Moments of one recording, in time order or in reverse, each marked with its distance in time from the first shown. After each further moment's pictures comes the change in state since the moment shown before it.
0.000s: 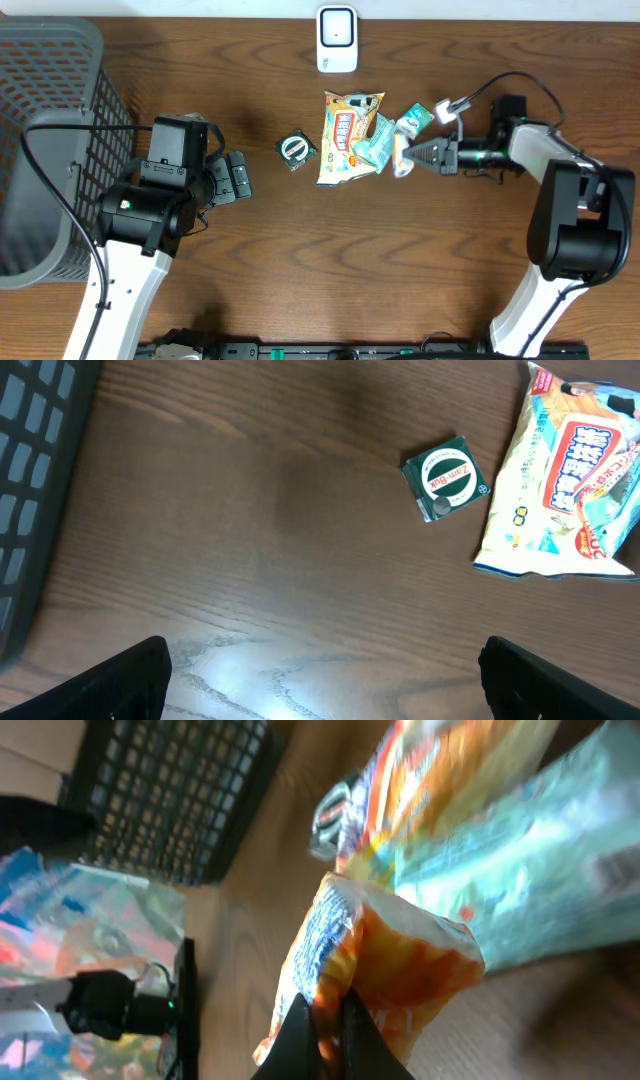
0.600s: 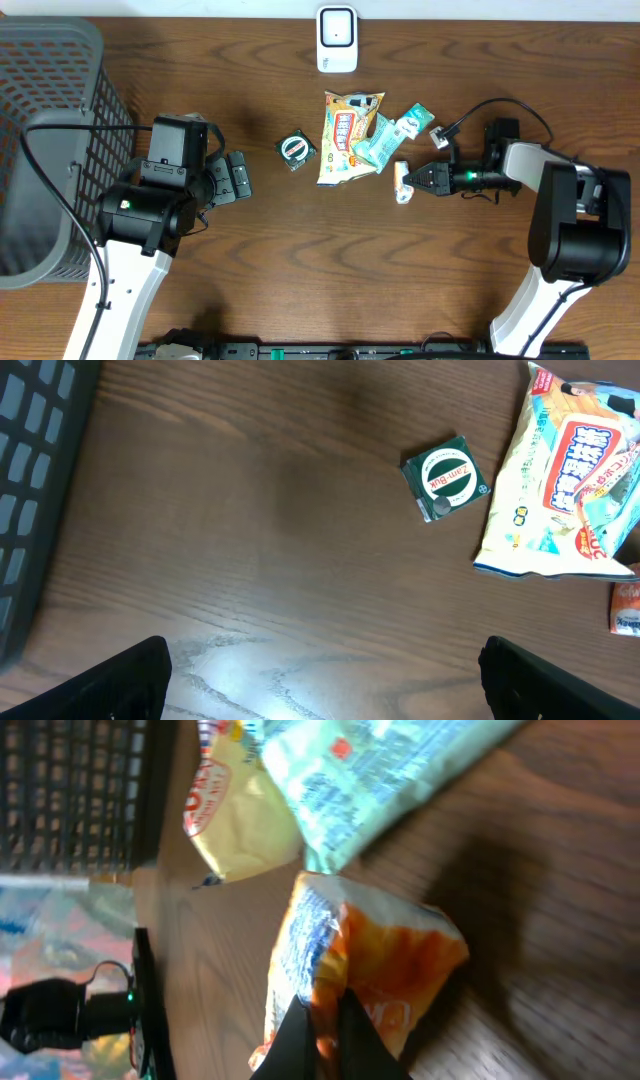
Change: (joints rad) left arm 0.000 0.000 0.000 0.000 0.000 0.000; right arm -0.006 -0.012 -0.137 0.079 0.212 0.145
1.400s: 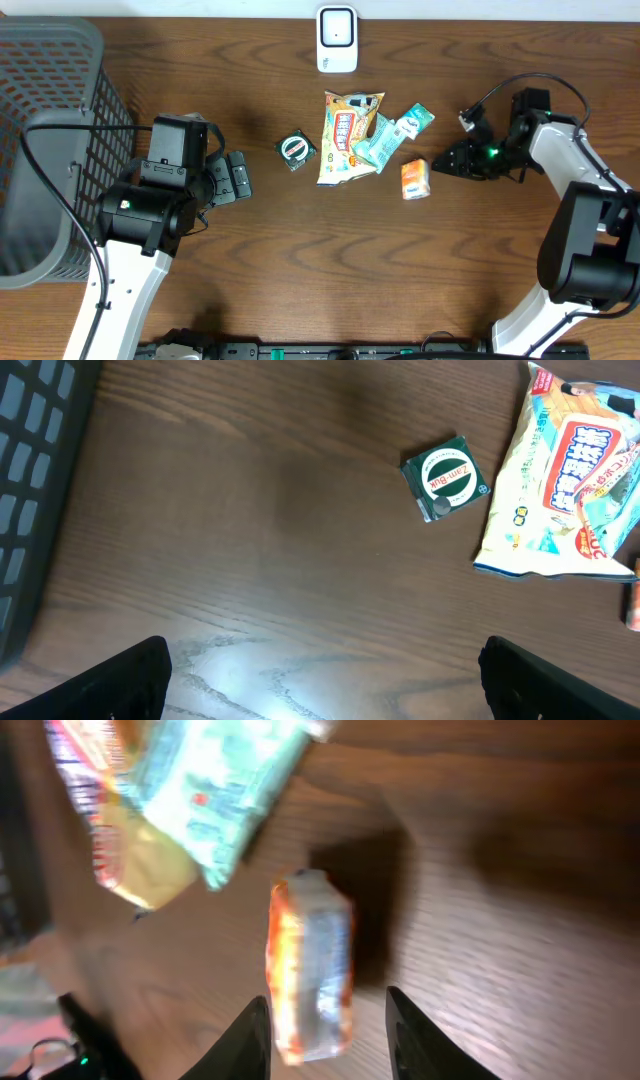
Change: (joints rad) left arm 0.000 0.000 0.000 0.000 0.000 0.000; right arm -0.043 -0.121 0.180 -0.269 0.368 0.210
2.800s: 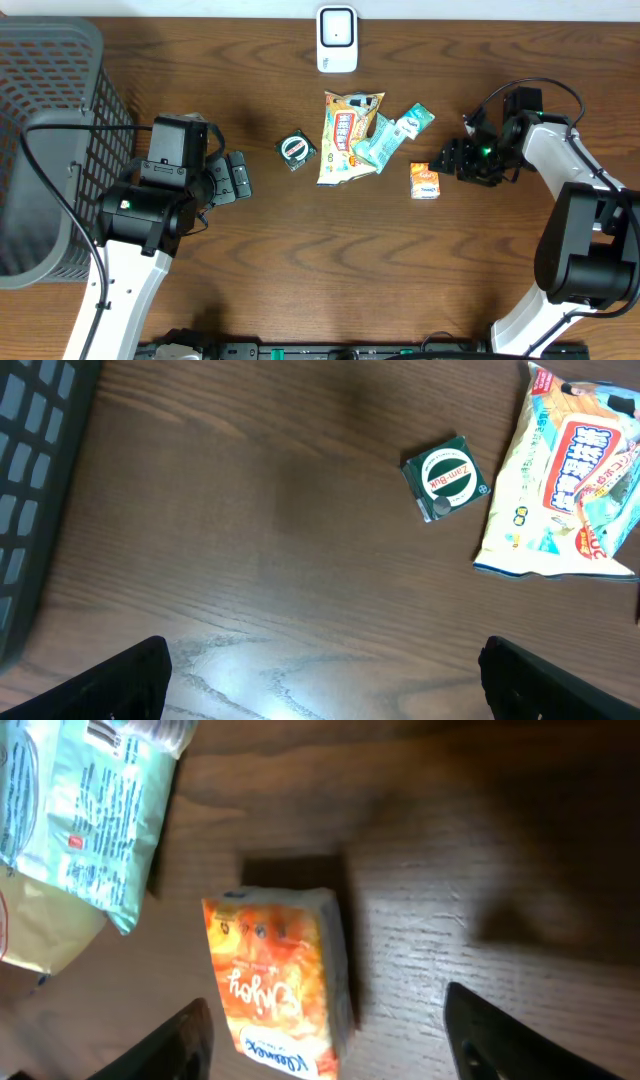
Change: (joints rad) left arm 0.000 0.000 0.000 0.000 0.000 0.000; right arm 0.037 -0.002 -0.011 0.048 0.192 0.194
